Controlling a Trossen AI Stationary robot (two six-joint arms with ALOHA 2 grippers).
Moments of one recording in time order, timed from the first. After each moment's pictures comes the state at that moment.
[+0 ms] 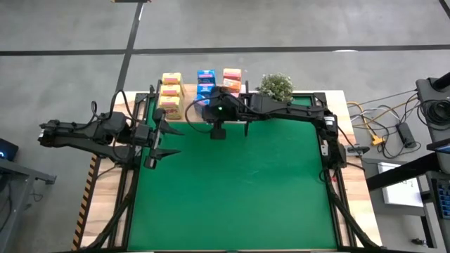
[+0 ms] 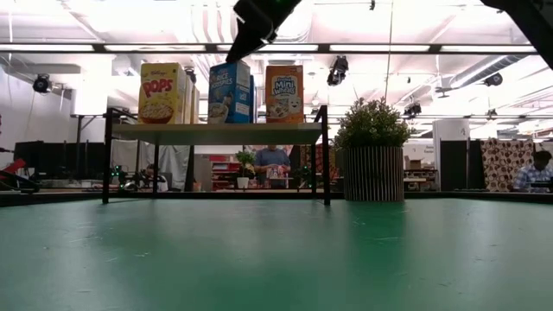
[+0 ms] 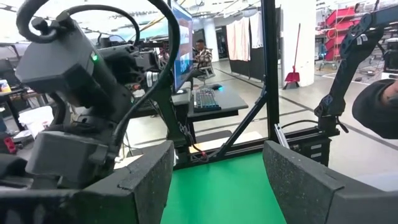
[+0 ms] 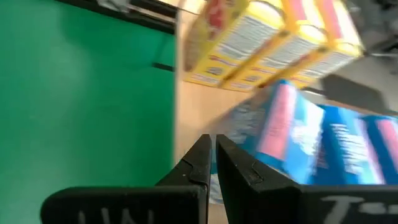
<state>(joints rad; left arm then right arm) -0.11 0.70 0.81 -0.05 0.03 0.15 -0.15 2.03 2.11 -0.73 0.18 -0.40</state>
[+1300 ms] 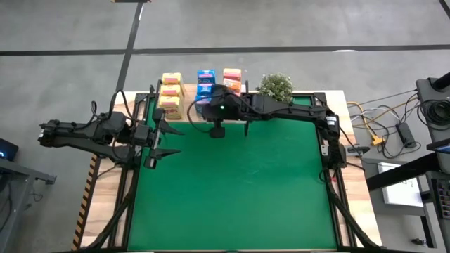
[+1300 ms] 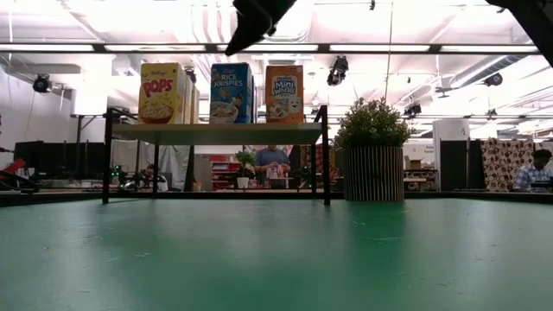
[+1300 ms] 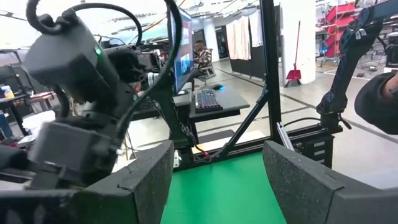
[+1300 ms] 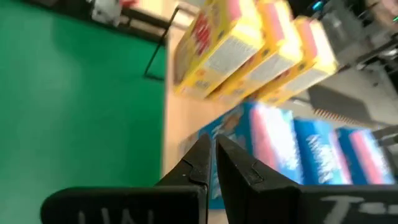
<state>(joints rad) -0.11 0.70 0.81 -0.05 0.03 0.17 -0.14 2.01 2.09 -0.69 0.23 -0.43</state>
